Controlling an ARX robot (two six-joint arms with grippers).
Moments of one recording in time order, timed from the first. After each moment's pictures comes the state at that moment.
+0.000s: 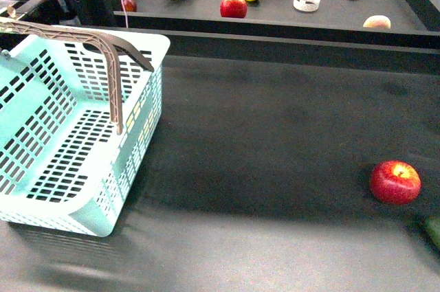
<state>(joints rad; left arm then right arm) -0.03 1.06 0.07 0.79 -0.56 -1.02 0.00 0.00 0.01 0.00 0.00 0.00</state>
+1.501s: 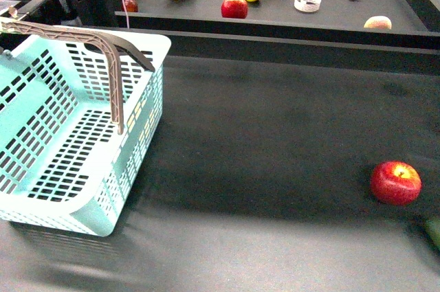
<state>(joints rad) 0.00 0.17 0.02 0.17 0.00 -0.01 0.00 0.00 0.01 0.00 0.00 0.00</state>
